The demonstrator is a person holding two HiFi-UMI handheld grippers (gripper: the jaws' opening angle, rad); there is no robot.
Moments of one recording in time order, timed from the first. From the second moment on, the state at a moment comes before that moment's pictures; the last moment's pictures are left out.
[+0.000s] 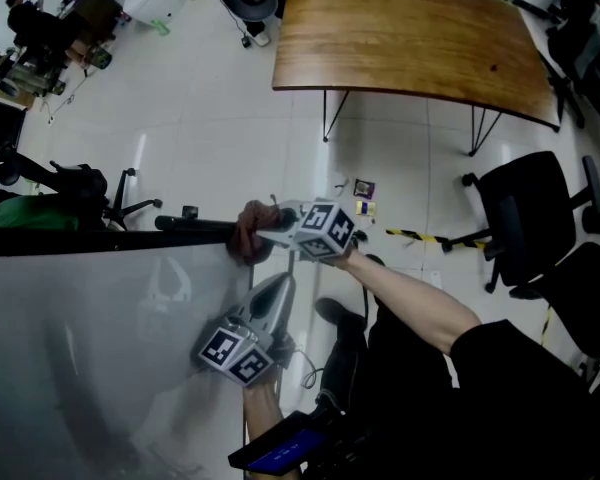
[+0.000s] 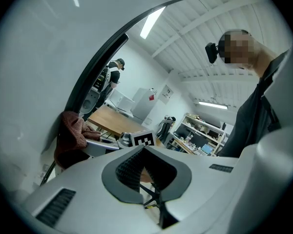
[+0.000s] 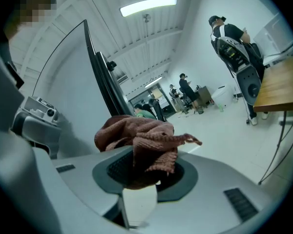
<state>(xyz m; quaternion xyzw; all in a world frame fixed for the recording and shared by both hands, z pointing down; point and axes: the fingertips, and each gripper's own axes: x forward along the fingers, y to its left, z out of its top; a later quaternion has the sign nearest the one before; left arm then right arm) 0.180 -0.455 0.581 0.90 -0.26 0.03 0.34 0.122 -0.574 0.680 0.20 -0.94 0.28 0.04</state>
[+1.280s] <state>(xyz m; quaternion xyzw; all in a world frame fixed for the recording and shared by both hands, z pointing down) 0.189 -0.455 0.648 0.87 -0.28 0.04 0.40 0.122 -0.572 0.771 0.23 -0.91 0.32 0.11</state>
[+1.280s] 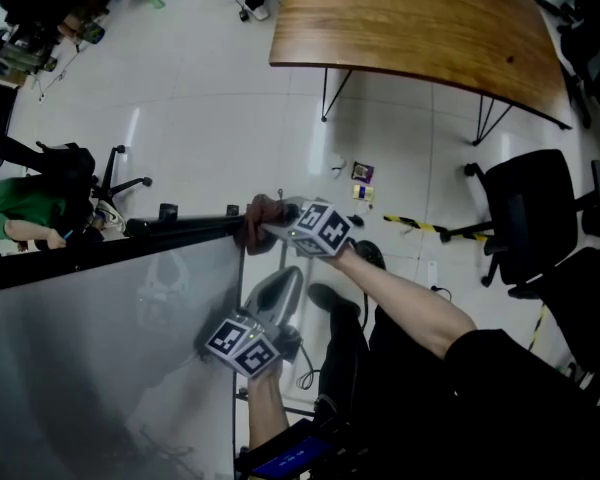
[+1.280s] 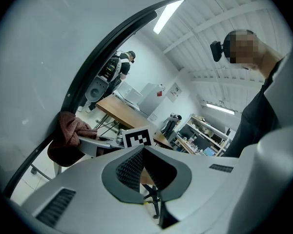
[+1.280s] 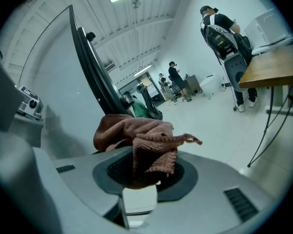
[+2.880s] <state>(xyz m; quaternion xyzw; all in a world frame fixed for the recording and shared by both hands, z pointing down) 0.149 -0.410 0.644 0.89 -0.24 0.04 0.39 0.065 -0.527 0.793 0.26 -0.92 0.21 0.22</state>
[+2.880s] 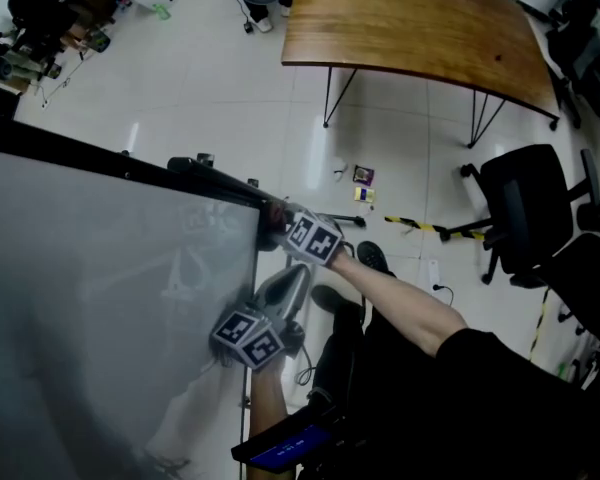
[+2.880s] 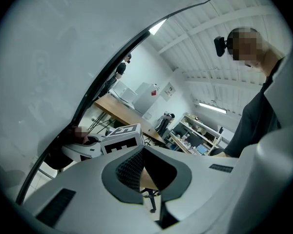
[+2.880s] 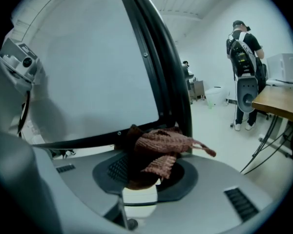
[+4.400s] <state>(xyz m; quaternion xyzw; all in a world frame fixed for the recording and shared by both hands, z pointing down) 0.229 -0.403 0.490 0.91 -0.18 -0.11 0.35 0.291 -0.482 0.505 0.26 -0.86 0.36 -0.26</state>
